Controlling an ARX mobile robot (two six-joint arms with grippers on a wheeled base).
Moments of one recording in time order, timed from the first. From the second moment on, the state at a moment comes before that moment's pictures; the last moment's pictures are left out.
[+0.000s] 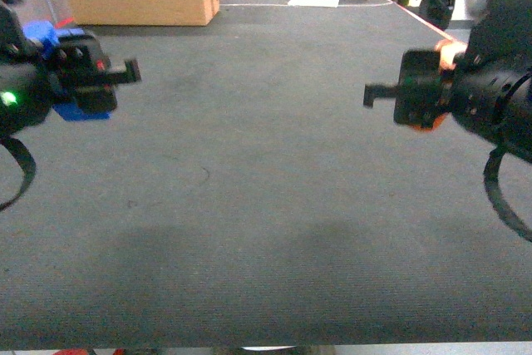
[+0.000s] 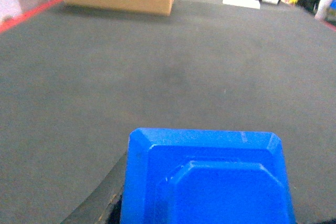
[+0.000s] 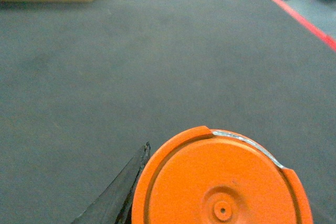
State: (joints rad) left arm -0.21 1.70 0.65 0.95 -0.25 -0.09; right arm 0.34 1.80 0.77 0.88 0.32 0.10
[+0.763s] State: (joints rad) left arm -0.43 1.10 0.25 0.96 -0.59 0.08; right arm 0.56 1.13 0.29 1.02 0.64 -0.13
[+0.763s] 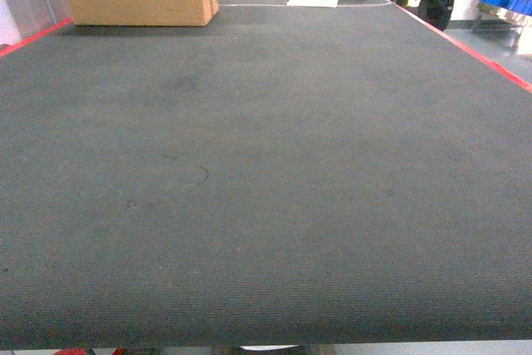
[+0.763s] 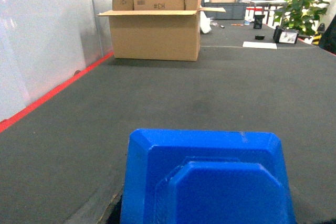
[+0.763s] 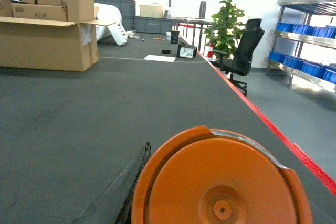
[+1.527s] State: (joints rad) left arm 0.01 0.50 0.01 0.48 -0.02 0.00; right arm 0.09 0.43 0.03 0.41 0.09 -0.01
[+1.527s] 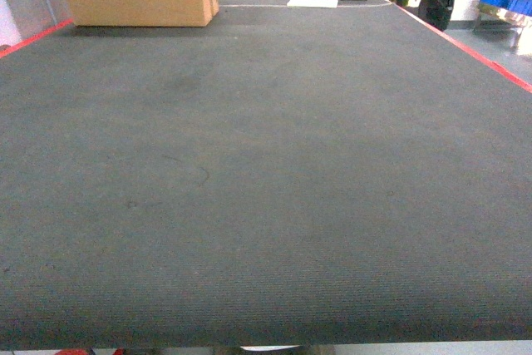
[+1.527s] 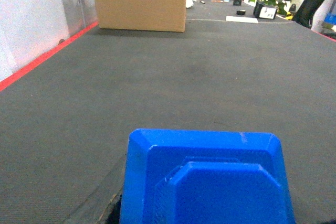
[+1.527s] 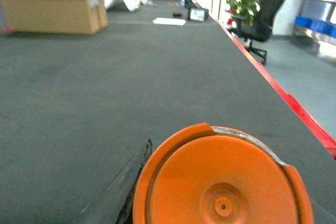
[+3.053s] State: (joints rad) left arm 0.00 0.01 0.02 -0.01 0.00 0.00; right arm 0.00 0.00 0.01 -0.01 0.00 -0.01
